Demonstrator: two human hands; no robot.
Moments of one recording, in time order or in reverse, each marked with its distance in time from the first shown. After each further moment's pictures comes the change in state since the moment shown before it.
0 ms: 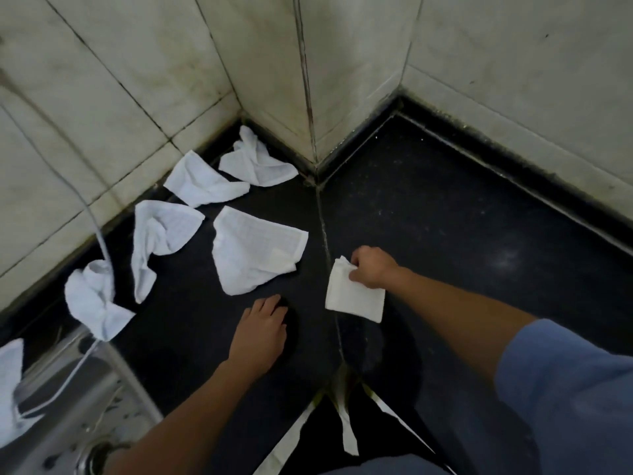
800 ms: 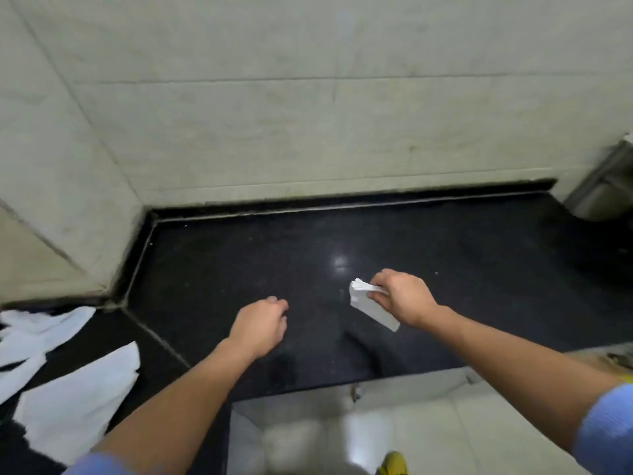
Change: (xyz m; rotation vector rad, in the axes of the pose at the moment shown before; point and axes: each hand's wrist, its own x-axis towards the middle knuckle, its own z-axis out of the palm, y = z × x) left_hand -0.002 0.243 -0.068 0.146 -0.019 0.903; right_hand -0.399 0.164 0.083 0.021 0.837 0.502
